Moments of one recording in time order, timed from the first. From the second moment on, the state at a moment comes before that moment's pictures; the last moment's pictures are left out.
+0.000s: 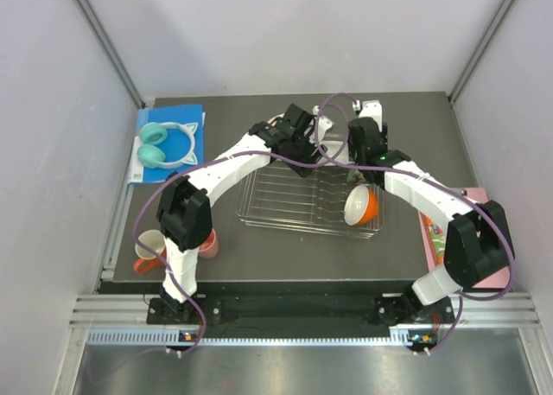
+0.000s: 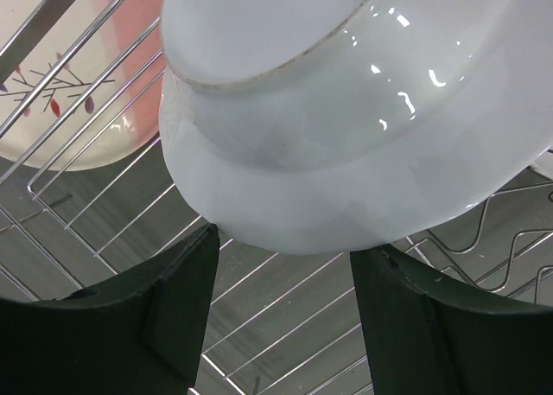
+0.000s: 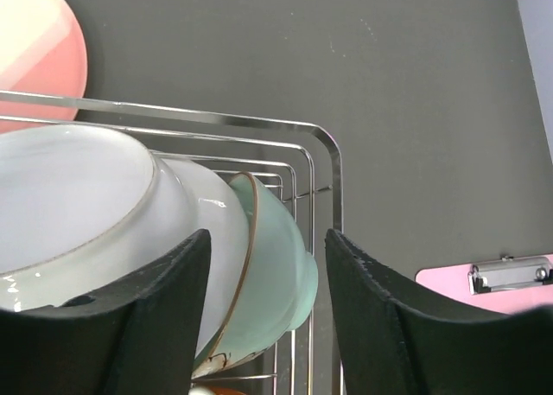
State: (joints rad) left arm -0.70 1.99 1.80 -0.72 0.07 0.10; right arm 0.47 1.52 1.13 -0.22 0.59 0.14
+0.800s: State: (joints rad) left arm -0.53 2.04 1.86 -0.73 0.13 0.00; right arm 0.47 1.37 0.93 -0.14 0.58 0.20
